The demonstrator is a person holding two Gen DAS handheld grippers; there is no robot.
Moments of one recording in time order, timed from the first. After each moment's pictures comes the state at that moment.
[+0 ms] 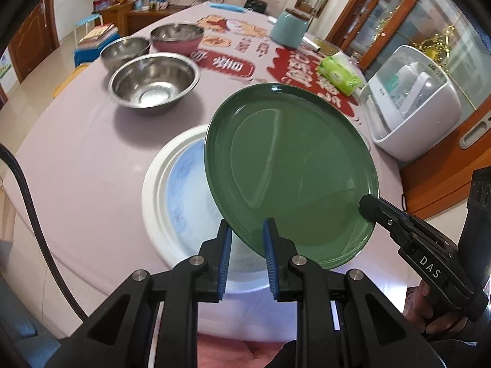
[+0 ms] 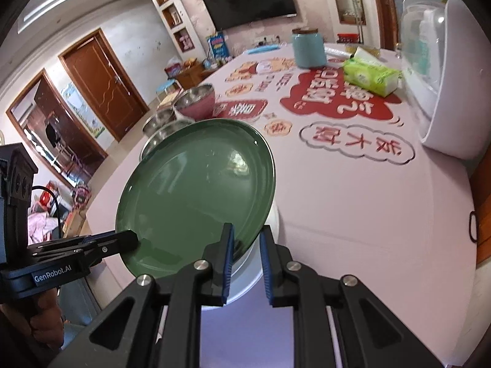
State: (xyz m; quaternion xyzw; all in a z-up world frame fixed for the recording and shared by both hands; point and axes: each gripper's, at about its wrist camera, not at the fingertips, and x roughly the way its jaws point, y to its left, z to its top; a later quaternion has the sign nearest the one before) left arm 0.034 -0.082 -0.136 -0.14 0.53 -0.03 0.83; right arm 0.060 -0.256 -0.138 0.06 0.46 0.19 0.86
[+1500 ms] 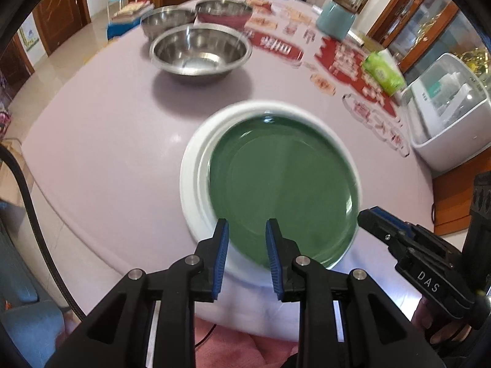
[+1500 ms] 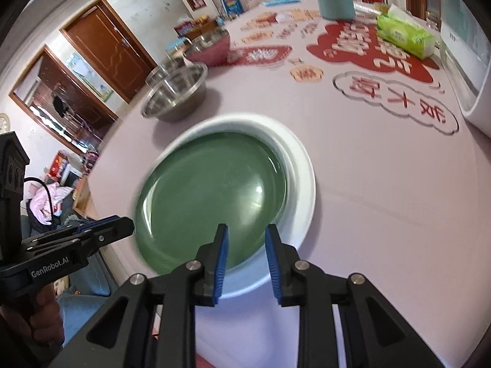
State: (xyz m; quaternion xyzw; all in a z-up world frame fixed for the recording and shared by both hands) left arm 0.035 -0.062 -0.159 -0.15 0.55 0.05 0.82; right arm 0.080 -0.228 -0.171 0.05 0.53 0.24 0.82
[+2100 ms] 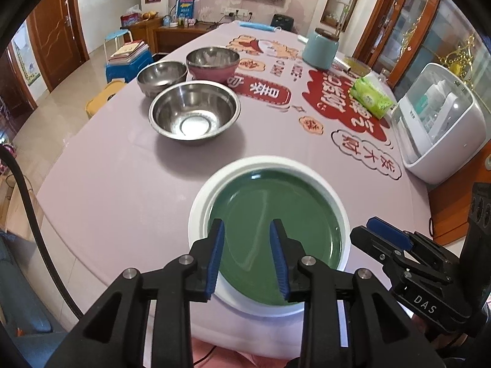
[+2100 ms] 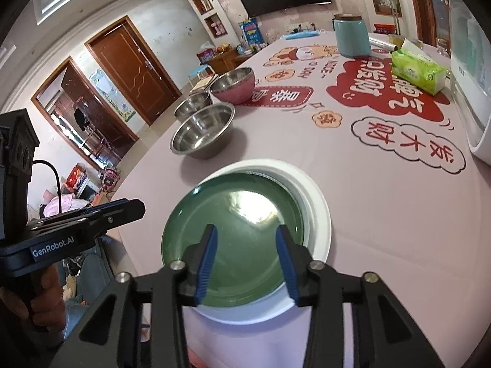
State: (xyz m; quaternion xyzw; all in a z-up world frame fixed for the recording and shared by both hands) left arm 0.051 -0.060 -0.112 -0.11 0.50 0.05 0.86; right arm 0.086 -0.224 -0.144 0.07 0.46 0.26 0.84
